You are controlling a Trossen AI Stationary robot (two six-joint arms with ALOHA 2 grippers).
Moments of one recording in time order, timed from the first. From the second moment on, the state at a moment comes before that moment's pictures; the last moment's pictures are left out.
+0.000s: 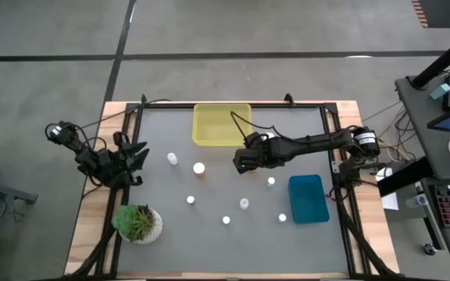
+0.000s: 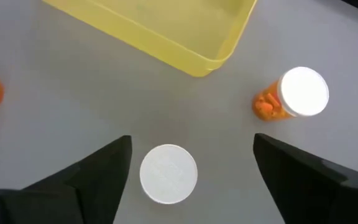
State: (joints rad) left arm -0.66 0.24 0.01 1.00 -0.88 0.69; right arm 0.02 1.80 1.44 -0.98 0.47 1.04
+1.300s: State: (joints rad) left arm -0.66 0.24 0.01 1.00 -0.88 0.69; right arm 0.02 1.94 1.43 -0.93 0.37 1.06
